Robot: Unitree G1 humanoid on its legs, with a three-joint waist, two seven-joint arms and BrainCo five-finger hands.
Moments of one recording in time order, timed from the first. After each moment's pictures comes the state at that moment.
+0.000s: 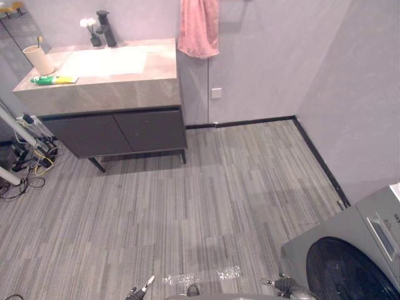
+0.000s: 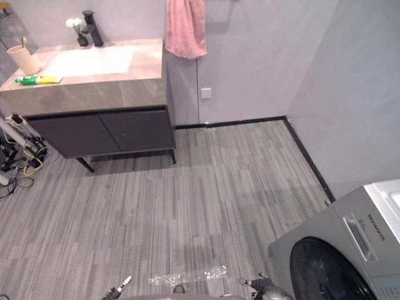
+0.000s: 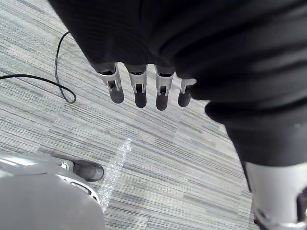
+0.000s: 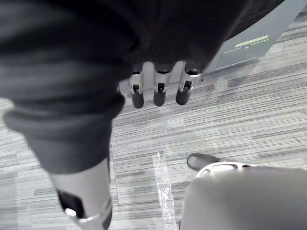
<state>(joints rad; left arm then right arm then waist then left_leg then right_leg) 0.17 0.05 0.29 1.09 -0.20 -0.10 0.07 -0.01 -0.08 -0.28 1.19 -0.19 0.02 -0.02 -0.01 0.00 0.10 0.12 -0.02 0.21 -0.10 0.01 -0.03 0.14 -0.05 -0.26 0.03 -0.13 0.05</state>
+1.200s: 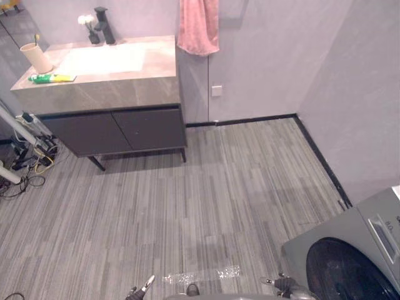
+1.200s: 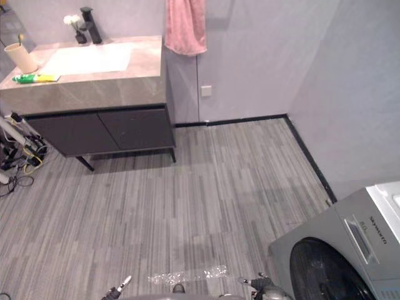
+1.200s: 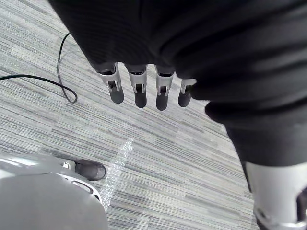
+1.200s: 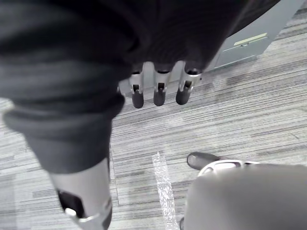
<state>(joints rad) 0.17 0.06 0.27 1.09 -0.22 -0.10 0.07 -0.02 -0.08 -0.28 1.19 -0.17 0.02 -0.02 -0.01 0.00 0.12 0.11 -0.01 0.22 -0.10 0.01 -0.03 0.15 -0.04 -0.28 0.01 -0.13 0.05</state>
